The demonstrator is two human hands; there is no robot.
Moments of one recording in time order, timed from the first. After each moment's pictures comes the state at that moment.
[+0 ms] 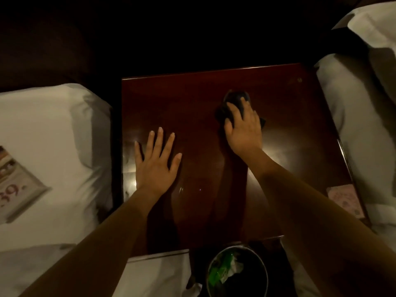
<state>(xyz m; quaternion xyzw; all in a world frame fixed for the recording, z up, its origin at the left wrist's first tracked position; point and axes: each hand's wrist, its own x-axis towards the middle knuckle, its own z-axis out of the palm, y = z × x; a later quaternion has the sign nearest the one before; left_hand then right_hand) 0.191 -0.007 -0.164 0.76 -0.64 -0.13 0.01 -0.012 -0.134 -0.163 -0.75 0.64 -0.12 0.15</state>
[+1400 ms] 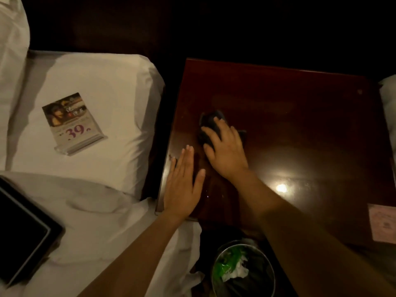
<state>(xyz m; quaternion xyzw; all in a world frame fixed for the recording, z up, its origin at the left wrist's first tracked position) 0.175 0.109 -0.168 0.79 -0.54 -0.18 0.22 0.086 -0.022 -0.165 -0.88 0.42 -0.11 0.20</state>
